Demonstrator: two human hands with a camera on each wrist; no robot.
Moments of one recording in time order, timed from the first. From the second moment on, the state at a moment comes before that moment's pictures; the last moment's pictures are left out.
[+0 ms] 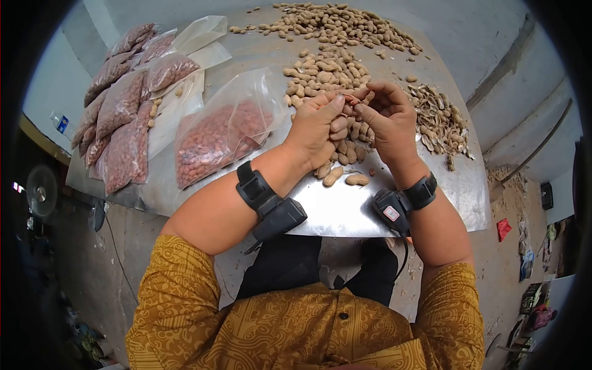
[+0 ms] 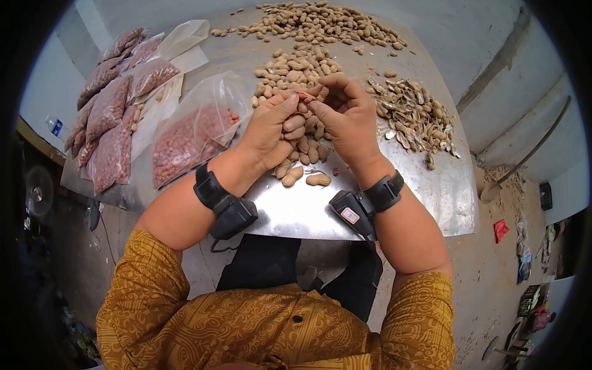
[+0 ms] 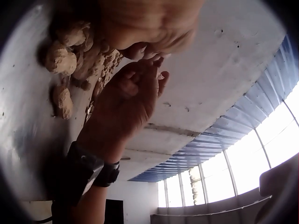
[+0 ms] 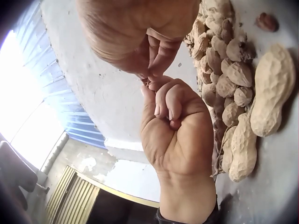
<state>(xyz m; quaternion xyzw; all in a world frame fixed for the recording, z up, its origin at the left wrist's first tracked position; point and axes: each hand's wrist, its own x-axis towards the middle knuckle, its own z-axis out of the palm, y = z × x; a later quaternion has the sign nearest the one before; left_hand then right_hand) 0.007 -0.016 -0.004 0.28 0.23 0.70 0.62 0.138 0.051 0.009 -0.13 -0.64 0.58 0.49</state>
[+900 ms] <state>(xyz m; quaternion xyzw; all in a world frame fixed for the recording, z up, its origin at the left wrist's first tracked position) 0.001 -0.021 0.020 0.32 0.32 0.61 0.65 0.203 0.138 0.014 -0.44 -0.78 -0.12 0.43</state>
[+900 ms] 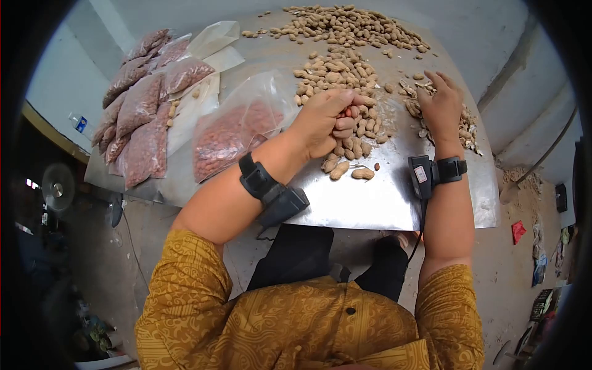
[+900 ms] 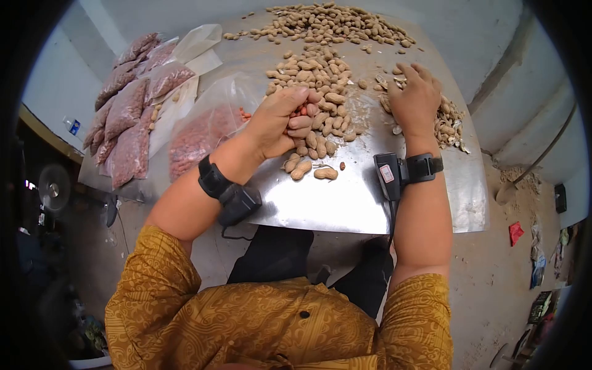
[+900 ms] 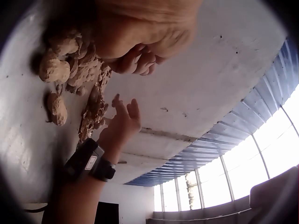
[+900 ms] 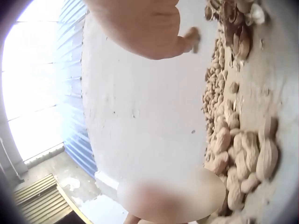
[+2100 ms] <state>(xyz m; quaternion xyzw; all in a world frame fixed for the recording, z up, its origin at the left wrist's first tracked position) -0.007 -0.028 0.101 0.84 0.55 0.02 0.06 0.191 0.112 0.023 -0.23 -0.89 0.28 0.29</state>
